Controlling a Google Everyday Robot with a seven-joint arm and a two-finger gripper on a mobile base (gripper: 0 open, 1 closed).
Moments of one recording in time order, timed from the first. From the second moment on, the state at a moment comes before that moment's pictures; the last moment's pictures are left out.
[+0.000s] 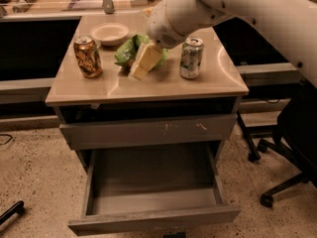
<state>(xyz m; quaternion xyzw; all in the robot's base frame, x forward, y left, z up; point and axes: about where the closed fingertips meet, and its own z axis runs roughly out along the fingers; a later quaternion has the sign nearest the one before) 0.634 0.040 0.946 -0.65 0.63 0.09 0.42</state>
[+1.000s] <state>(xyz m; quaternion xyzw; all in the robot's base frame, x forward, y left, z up) 0.714 0.160 0.911 -0.67 0.59 0.14 0.43</state>
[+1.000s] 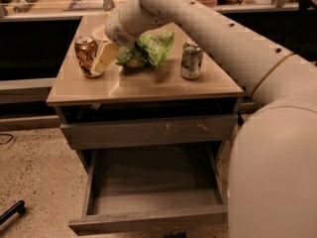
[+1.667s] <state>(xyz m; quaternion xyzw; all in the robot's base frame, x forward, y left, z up) 0.733 0.192 0.892 -0.66 0.60 0.18 0.42</state>
